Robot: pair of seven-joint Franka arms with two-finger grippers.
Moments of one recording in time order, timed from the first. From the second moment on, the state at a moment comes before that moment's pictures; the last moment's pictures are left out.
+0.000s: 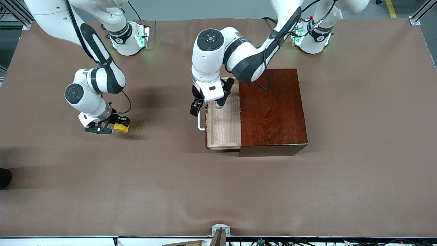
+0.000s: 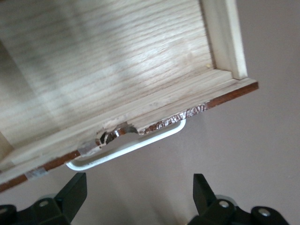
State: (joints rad) left arm -0.83 0.62 -0.09 -1.33 0.00 2.16 -2.15; right arm 0.09 0.30 -0.02 -2.39 0.08 2.66 0.12
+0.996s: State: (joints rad) left arm -0.89 0.69 -0.05 -1.33 0.00 2.14 -2.50; right arm 0.09 0.31 0.03 -2.34 0.17 2.60 0.12
